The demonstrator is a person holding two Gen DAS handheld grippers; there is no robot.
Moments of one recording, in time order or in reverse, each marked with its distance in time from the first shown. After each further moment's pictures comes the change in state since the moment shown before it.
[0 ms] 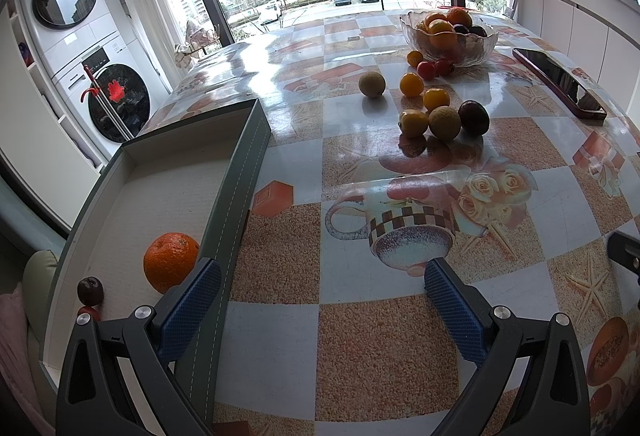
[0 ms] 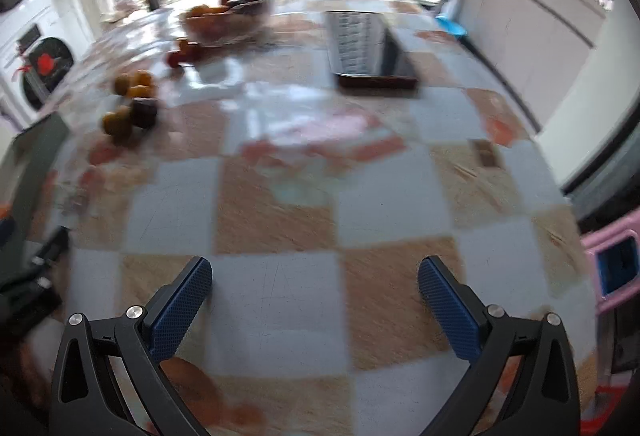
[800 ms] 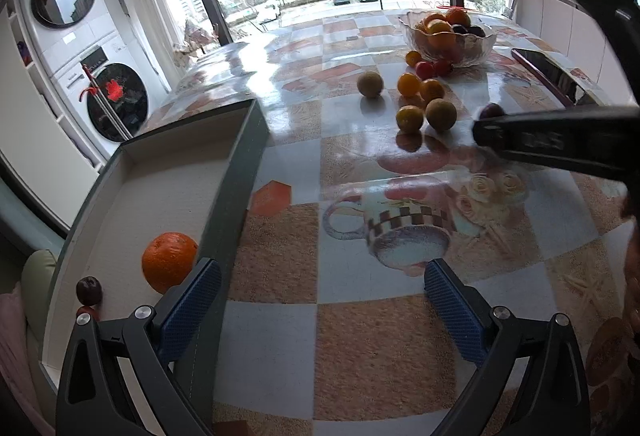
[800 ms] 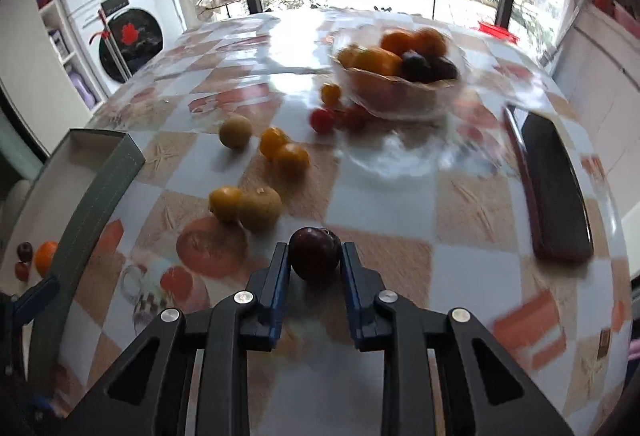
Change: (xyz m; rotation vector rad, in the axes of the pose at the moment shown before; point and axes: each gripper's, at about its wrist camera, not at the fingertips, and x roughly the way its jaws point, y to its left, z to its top) left arm -0.001 0.000 0.001 -0.002 0.016 -0.031; right arm 0.031 0.083 0.073 -0.214 -0.063 0.209
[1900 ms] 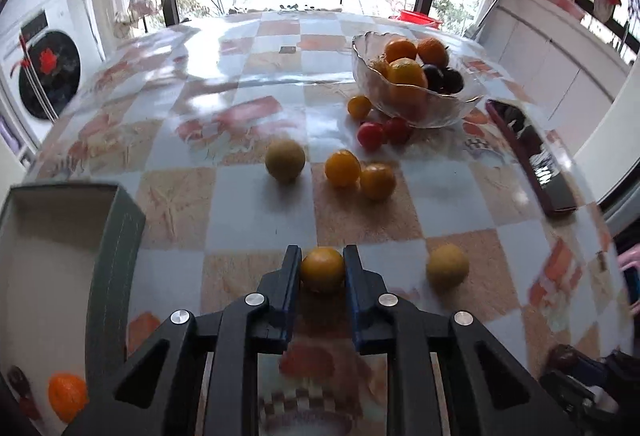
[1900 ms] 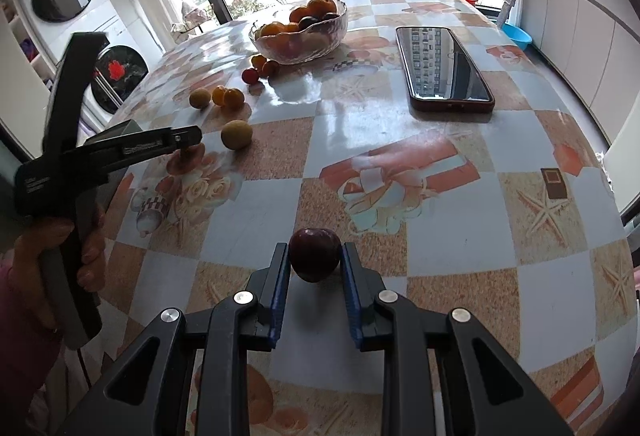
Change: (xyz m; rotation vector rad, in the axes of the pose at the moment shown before) left arm 0.044 -0.015 0.086 -0.098 0.051 -0.284; right arm -0.063 -0.061 -0.084 0.180 0.004 0.047
